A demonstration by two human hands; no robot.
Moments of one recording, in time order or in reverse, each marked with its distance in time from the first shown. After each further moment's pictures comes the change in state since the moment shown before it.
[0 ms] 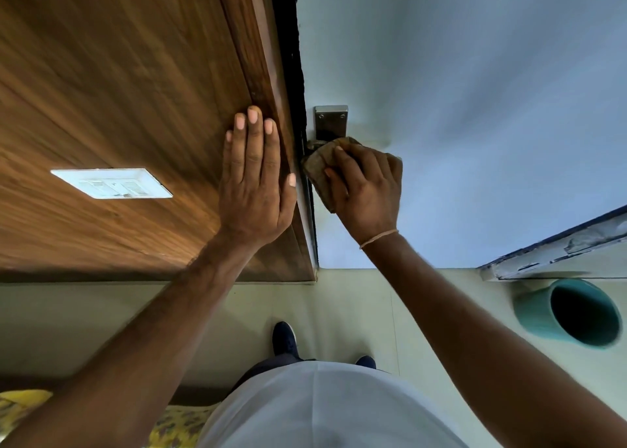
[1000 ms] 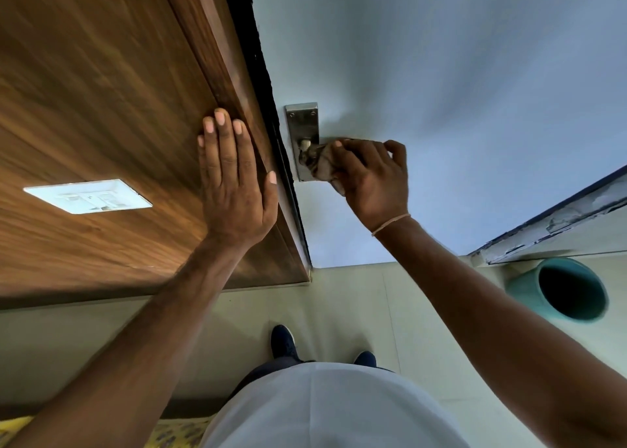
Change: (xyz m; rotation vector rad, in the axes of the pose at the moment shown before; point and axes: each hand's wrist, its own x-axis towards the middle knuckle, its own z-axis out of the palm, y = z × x) left_hand 0.003 0.011 0.002 0.000 -0.002 -0.052; right_hand -0.001 0.051 -0.016 -0.146 -0.007 -0.144
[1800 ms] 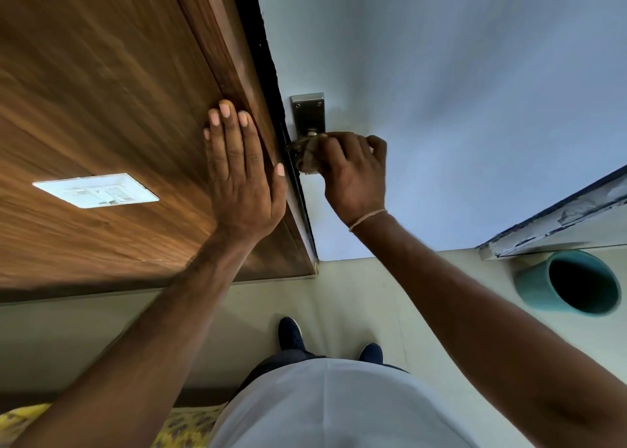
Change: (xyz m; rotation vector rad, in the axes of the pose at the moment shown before) left_hand 0.001 0.004 0.001 -0.009 0.016 -0.022; right_hand 0.006 -0.043 0.015 0.090 -0.055 0.126
